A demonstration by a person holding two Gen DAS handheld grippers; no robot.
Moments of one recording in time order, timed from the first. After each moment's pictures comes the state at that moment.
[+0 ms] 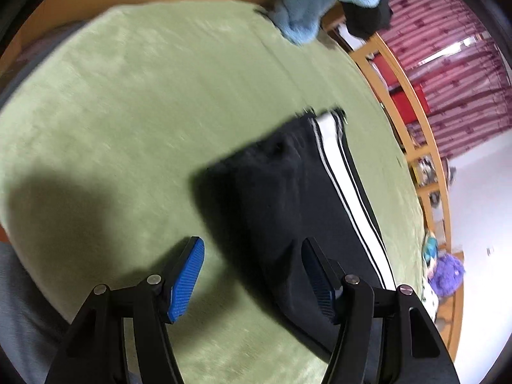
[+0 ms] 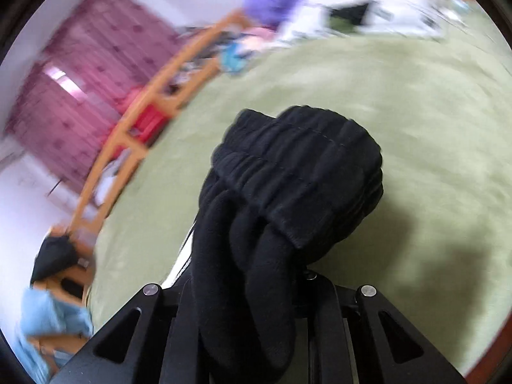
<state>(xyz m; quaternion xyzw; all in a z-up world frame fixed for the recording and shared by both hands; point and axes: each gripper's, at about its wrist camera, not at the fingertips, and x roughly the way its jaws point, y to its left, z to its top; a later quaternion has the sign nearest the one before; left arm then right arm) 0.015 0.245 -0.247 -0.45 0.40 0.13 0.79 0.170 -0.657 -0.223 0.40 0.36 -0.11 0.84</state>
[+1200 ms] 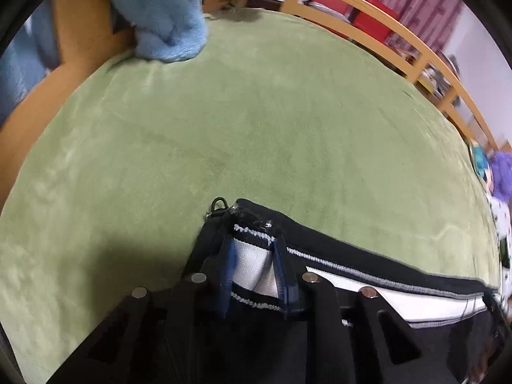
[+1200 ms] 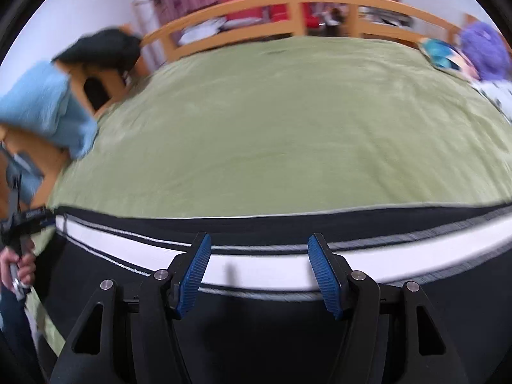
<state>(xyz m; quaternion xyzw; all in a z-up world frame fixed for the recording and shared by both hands) 0.217 0.237 -0.213 -0.18 0.47 0.10 0.86 0.266 -0.237 -0.185 0.04 0.44 0.13 0.89</state>
